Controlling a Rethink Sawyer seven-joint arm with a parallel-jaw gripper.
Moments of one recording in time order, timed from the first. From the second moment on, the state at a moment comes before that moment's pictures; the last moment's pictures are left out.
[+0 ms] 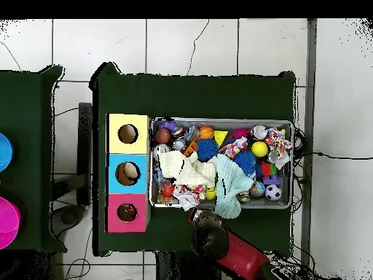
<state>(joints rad) -0.53 -0.55 0.01 2.25 0.04 -0.15 1.62</state>
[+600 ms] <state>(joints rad) -0.53 -0.47 -0.02 2.22 -0.01 -0.30 1.62</state>
